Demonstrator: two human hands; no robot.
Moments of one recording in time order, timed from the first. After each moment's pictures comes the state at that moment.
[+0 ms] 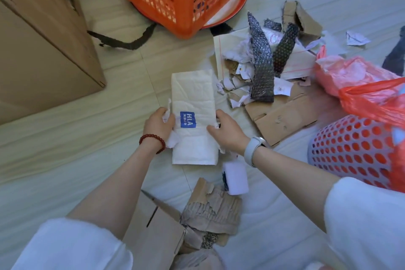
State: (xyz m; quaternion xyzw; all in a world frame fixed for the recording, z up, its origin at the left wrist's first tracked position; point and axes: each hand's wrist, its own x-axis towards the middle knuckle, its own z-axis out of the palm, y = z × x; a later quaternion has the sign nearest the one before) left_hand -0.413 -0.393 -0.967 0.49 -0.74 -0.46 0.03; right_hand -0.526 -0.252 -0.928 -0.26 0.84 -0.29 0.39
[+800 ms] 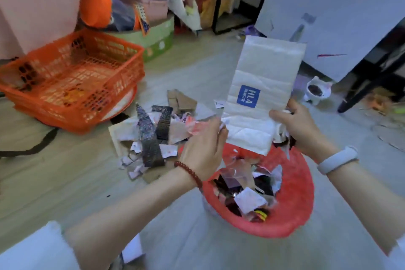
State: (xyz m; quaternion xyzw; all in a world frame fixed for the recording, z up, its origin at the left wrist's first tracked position) left_hand -0.591 -0.131 -0.719 0.00 -0.89 -0.41 0.19; right_hand -0.701 0.039 -0.668 -0.10 0.81 -0.58 0.08
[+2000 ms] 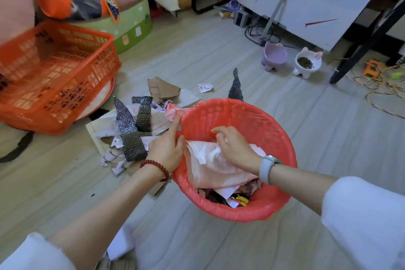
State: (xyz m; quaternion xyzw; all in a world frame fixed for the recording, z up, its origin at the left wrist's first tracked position) left_hand -0.613 -0.144 -0.797 0.14 -0.93 -0.34 0.05; right_hand -0.679 0.030 -0.793 -0.22 0.91 -0.31 0.15
